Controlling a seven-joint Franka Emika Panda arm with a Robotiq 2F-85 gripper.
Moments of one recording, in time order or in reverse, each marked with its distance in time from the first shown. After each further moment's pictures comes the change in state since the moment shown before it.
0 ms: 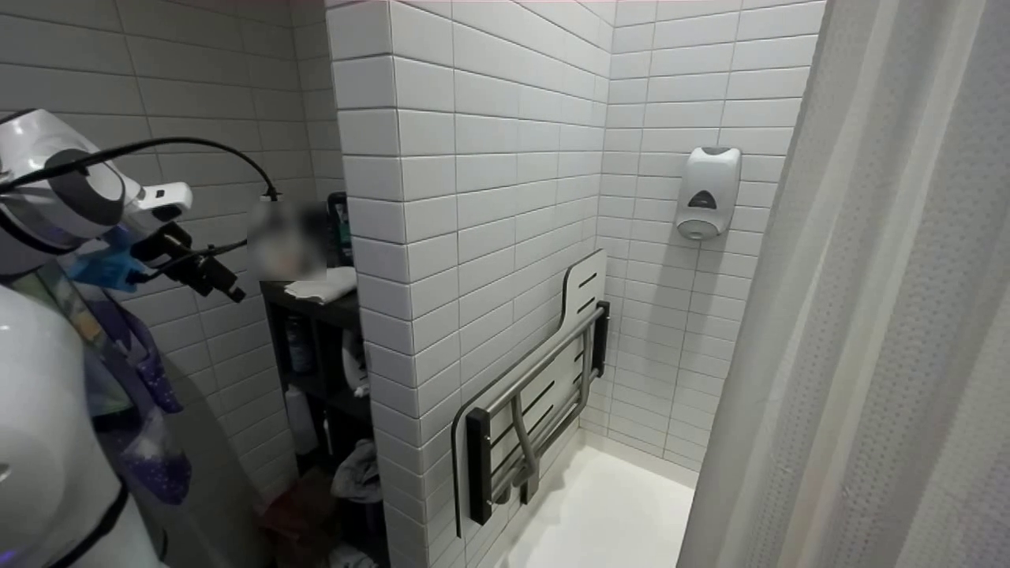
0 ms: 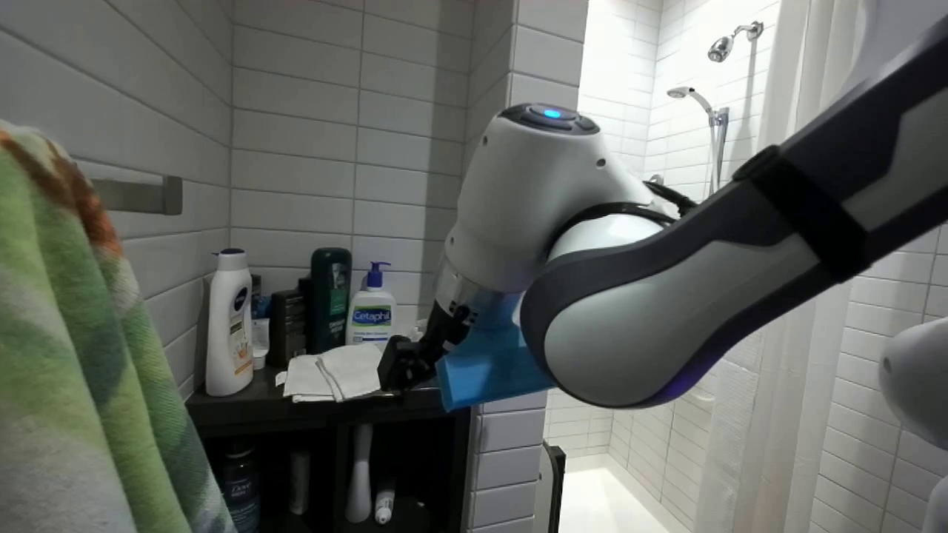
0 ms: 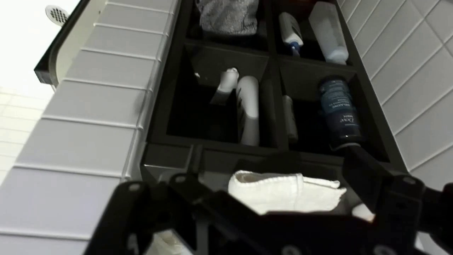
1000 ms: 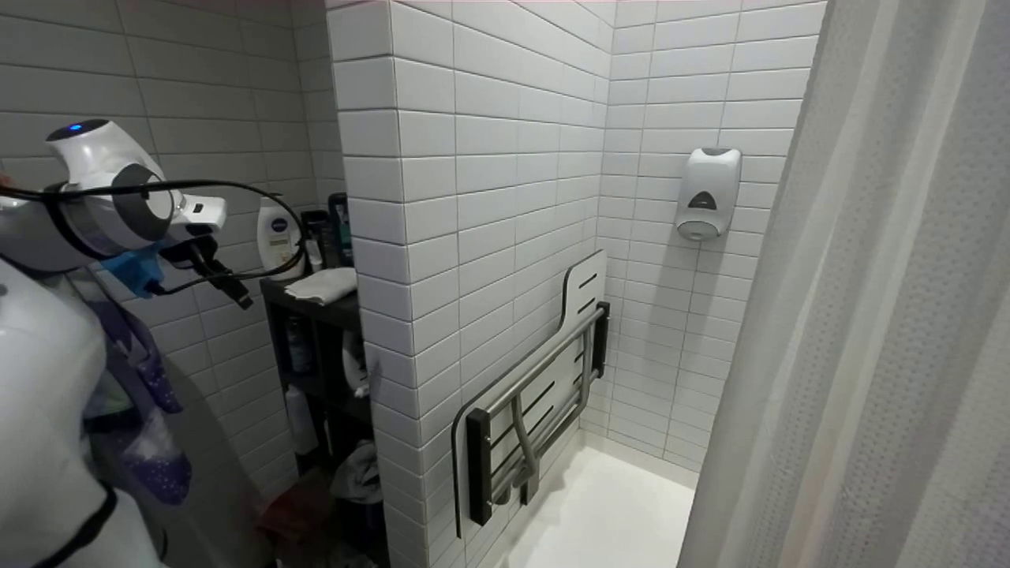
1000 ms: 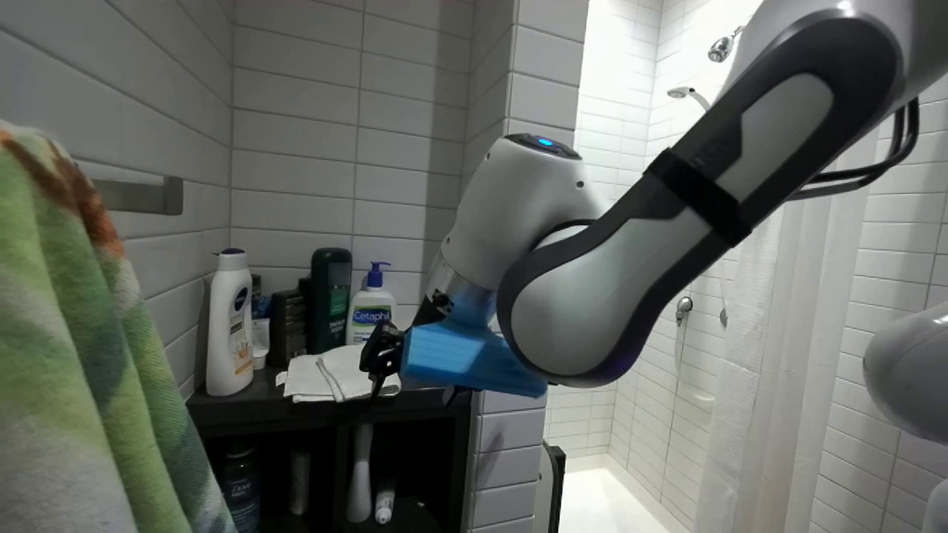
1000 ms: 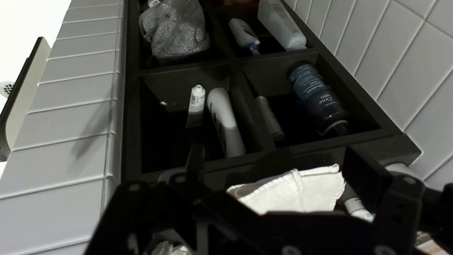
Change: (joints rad) arm -0.194 0.201 0.119 0.040 0.002 0.180 0.161
